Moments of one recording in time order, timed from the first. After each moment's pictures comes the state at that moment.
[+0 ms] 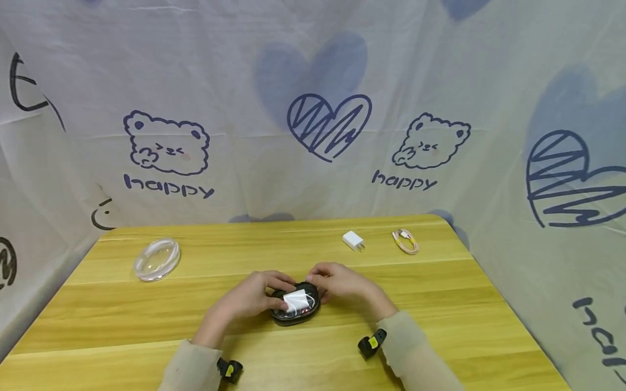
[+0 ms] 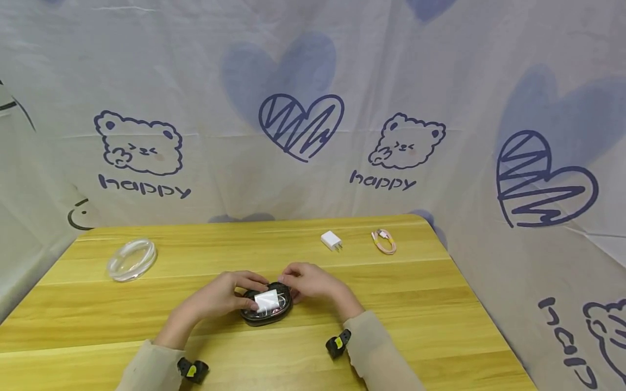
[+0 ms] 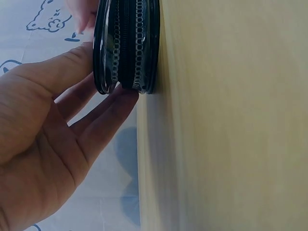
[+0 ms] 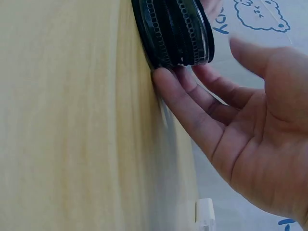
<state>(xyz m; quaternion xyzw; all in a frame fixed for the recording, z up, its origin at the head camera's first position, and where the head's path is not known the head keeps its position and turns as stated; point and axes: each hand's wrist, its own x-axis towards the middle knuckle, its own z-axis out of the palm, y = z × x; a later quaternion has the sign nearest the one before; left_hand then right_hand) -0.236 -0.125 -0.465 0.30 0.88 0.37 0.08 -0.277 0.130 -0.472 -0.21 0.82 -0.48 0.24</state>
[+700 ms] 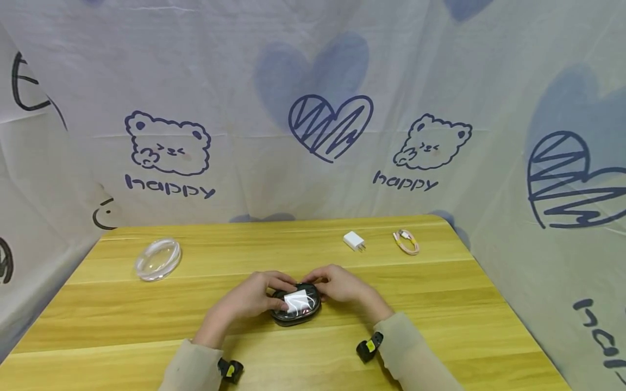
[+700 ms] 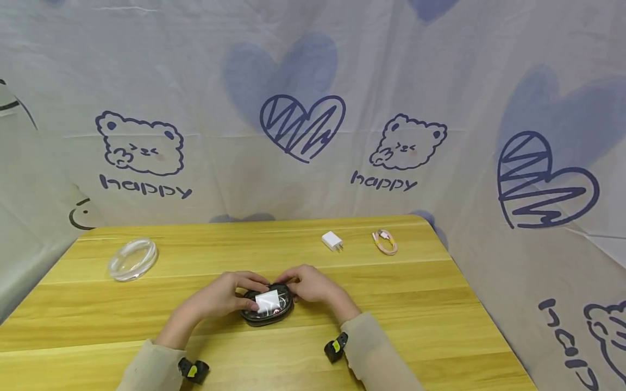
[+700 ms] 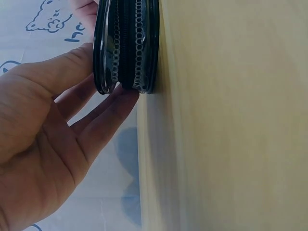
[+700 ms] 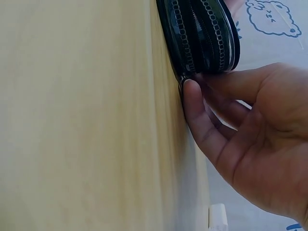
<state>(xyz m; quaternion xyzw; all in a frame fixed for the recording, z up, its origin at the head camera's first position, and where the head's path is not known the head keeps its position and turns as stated) -0.237 -0.125 -0.465 0.29 0.88 0.37 0.09 -0.279 0.126 -0.481 -0.28 0.84 -0.42 0.19</state>
